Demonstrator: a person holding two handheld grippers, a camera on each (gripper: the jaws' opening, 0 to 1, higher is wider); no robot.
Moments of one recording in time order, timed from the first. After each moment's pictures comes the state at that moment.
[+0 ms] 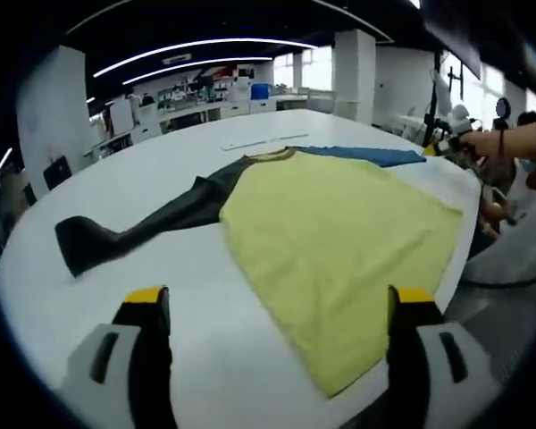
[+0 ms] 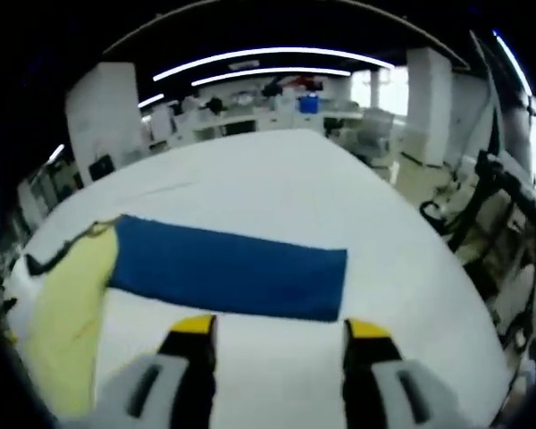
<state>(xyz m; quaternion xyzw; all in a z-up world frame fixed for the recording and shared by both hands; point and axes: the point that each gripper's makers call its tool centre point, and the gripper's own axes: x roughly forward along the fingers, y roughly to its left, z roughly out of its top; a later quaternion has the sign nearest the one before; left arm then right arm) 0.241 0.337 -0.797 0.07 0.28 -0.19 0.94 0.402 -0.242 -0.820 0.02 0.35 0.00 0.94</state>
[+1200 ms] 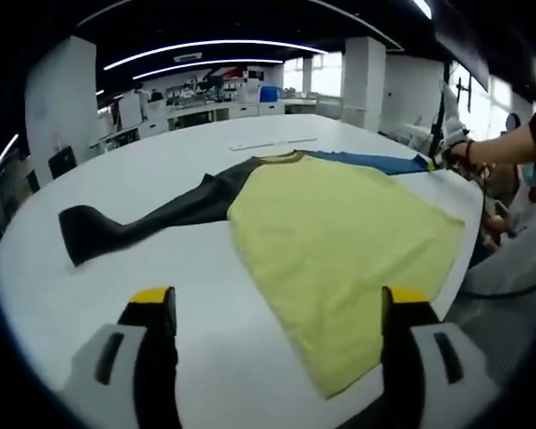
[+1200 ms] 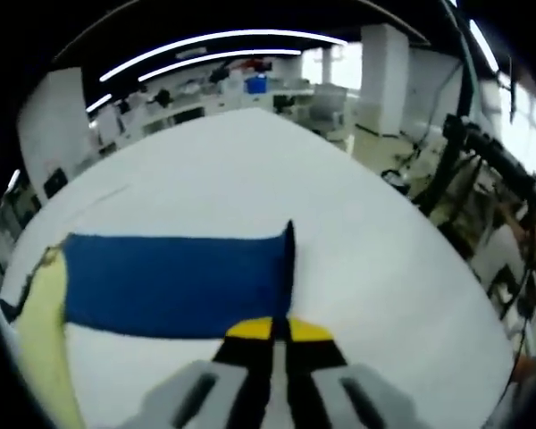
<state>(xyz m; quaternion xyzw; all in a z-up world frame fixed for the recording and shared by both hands) 0.235 0.344 -0.799 0.04 0.28 -0.18 0.94 0.404 -0.248 -0.829 0.07 0.38 -0.10 0.92</state>
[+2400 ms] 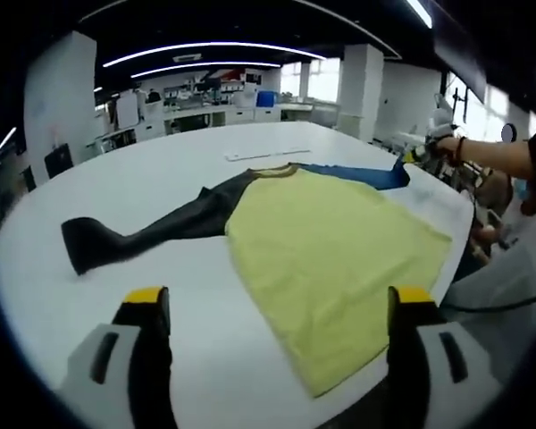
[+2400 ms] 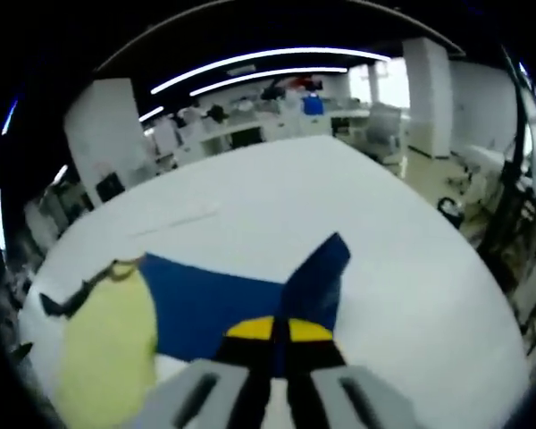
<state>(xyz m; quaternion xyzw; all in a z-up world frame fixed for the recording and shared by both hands) 0.234 0.332 -0.766 0.03 0.28 -0.19 0.94 0.456 -0.144 -0.776 0.08 0.34 0.05 0.94</state>
